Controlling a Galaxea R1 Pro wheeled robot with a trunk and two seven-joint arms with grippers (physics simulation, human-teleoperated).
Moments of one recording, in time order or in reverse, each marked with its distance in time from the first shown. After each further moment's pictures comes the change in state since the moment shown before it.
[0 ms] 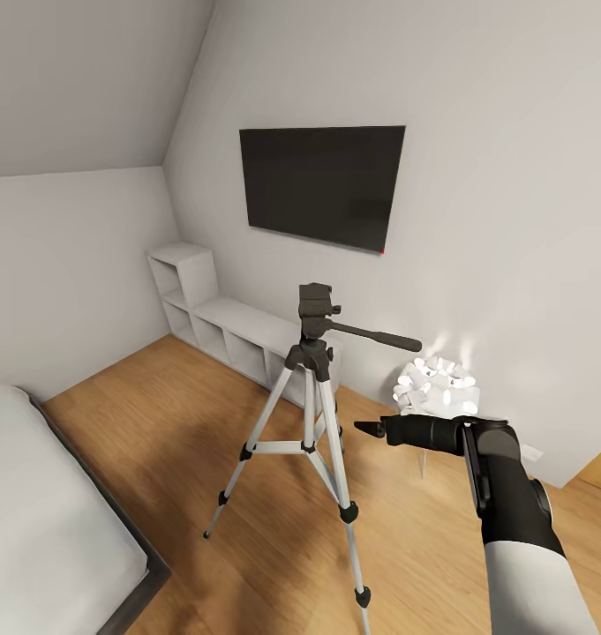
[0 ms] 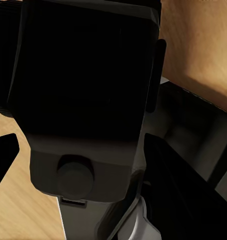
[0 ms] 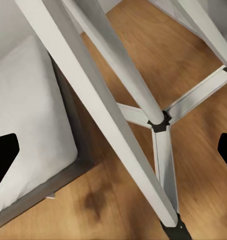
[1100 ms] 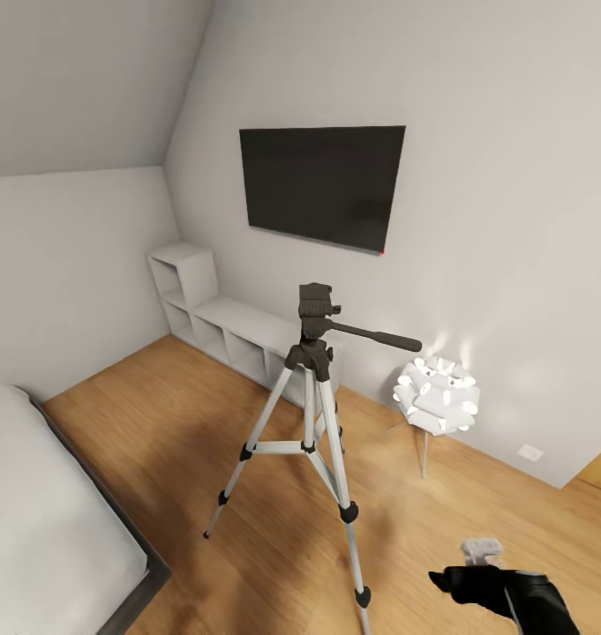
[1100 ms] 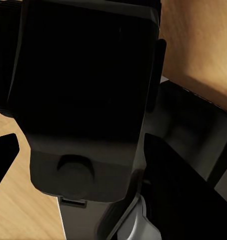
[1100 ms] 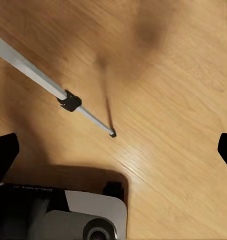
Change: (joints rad) left arm 0.000 -0.002 -0.001 0.000 0.000 0.003 0.000; right arm 0.312 -0.115 -0.135 0.436 0.031 -0.338 -0.573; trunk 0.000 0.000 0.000
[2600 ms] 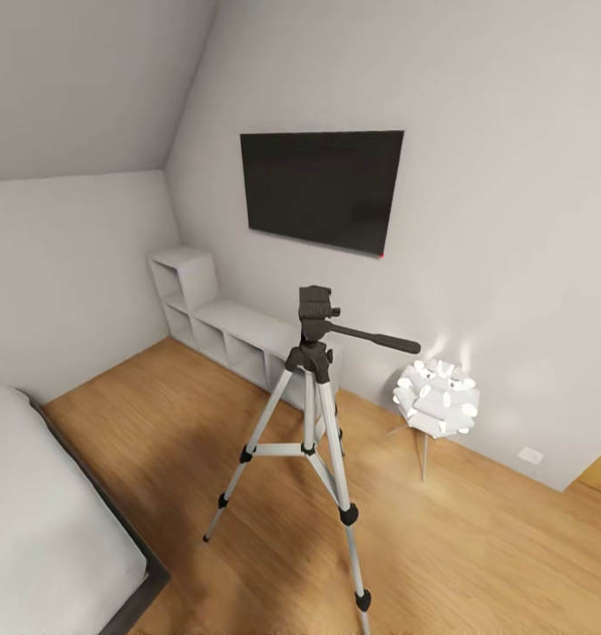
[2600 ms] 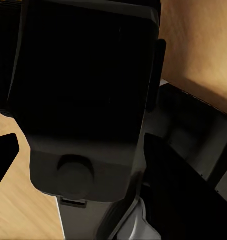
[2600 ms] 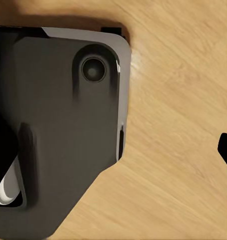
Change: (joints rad) left arm 0.000 0.003 0.002 0.000 0.001 0.002 0.000; right arm 0.114 -0.084 0.007 0.884 0.010 -0.536 -0.342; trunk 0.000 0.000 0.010
